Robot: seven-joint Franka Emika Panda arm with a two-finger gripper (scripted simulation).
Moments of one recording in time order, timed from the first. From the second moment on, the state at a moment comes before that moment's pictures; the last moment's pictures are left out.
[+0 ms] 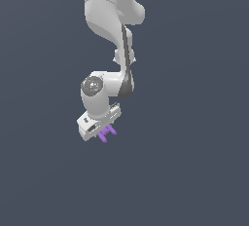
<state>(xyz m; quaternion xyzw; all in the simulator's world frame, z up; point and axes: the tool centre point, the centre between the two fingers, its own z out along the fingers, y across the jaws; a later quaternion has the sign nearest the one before) 0.029 -0.100 0.050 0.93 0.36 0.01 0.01</state>
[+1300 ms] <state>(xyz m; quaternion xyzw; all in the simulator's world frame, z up) 0.042 -0.005 0.313 0.93 0.36 0.00 0.00</state>
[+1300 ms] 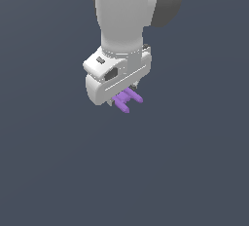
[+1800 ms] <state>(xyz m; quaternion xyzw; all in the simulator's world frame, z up) 0.050 0.024 0.396 0.93 0.36 0.00 0.00</state>
